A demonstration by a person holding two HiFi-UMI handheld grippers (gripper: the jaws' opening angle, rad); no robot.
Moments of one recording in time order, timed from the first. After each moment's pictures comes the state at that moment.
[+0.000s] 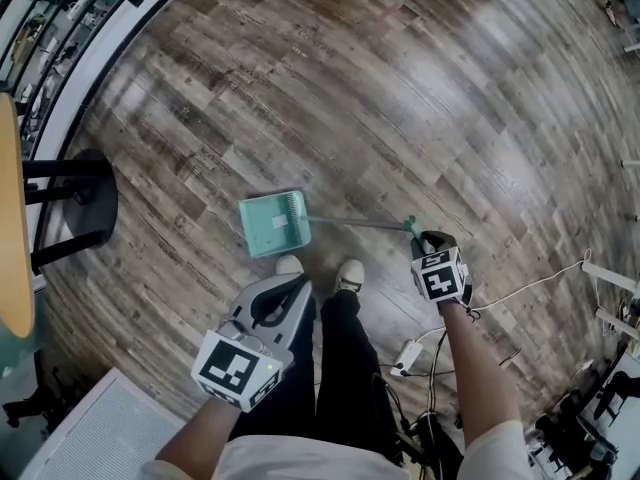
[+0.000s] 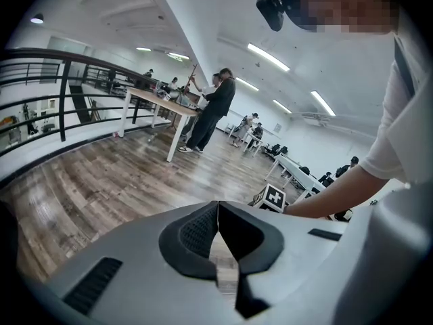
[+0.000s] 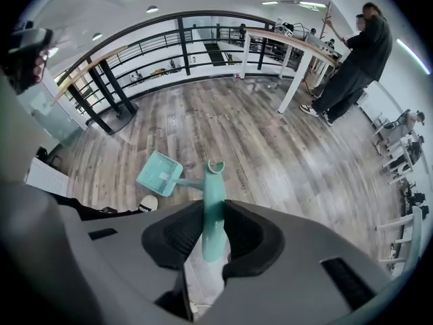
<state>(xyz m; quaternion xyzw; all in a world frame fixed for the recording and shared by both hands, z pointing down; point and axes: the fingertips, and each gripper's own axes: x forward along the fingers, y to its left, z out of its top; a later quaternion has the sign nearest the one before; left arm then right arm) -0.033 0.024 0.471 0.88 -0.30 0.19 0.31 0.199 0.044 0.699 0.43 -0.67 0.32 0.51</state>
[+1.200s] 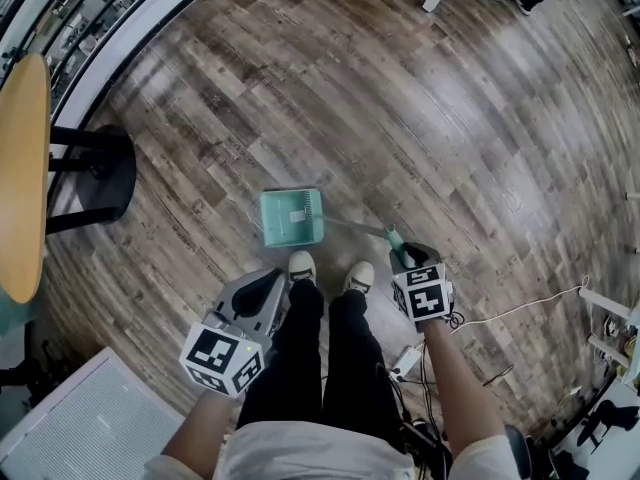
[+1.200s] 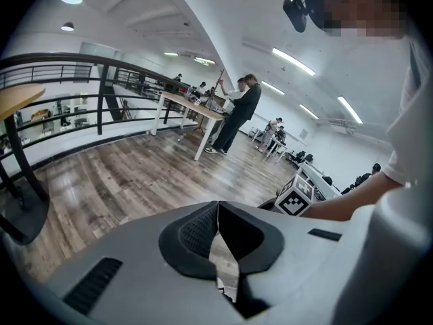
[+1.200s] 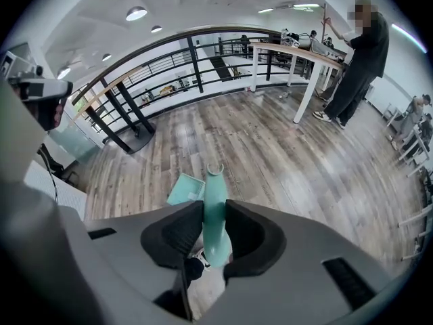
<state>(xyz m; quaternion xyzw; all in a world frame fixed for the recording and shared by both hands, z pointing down) -0.136 0.045 0.470 0.83 -0.40 0.19 0.34 0.082 0.048 0.637 0.41 -0.72 0.34 0.44</state>
